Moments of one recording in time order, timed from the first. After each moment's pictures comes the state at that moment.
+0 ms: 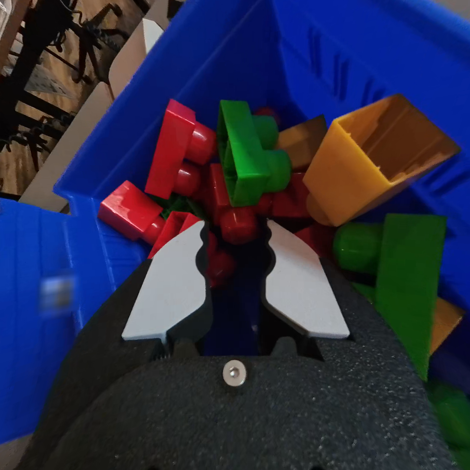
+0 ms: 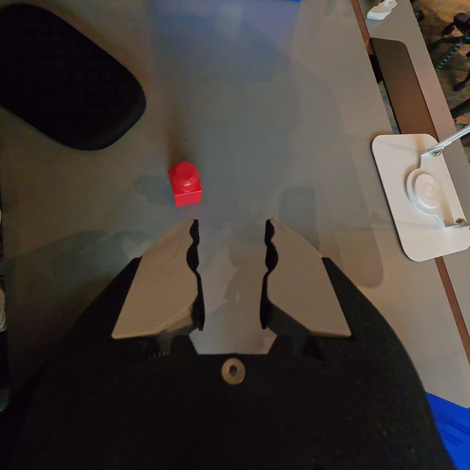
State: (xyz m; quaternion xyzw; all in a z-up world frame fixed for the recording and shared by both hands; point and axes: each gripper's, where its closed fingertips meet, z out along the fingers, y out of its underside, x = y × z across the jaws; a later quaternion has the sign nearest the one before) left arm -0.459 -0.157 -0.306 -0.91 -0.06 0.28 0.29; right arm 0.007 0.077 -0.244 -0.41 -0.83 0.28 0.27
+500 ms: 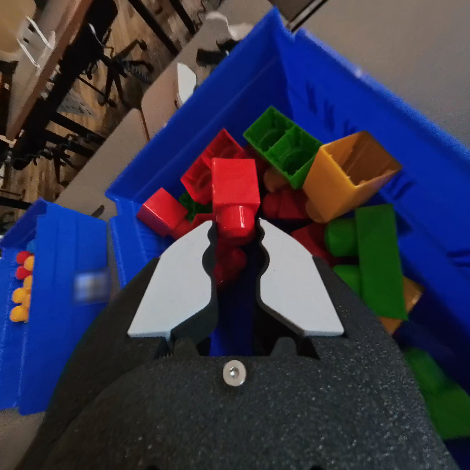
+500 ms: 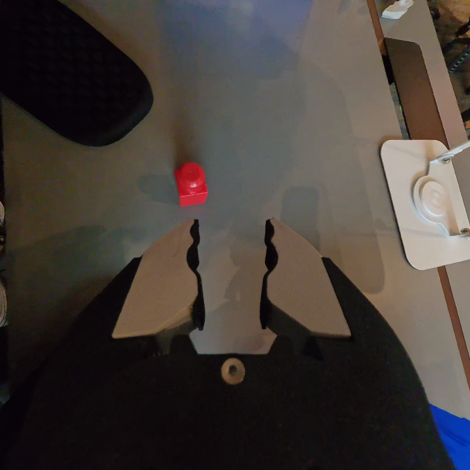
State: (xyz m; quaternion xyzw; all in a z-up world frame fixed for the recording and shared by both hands) left arm -0.450 -0.162 -0.272 -0.90 -0.06 0.30 0.32; right arm 0.005 0.069 -0.246 -0.40 -0.84 0.27 0.26
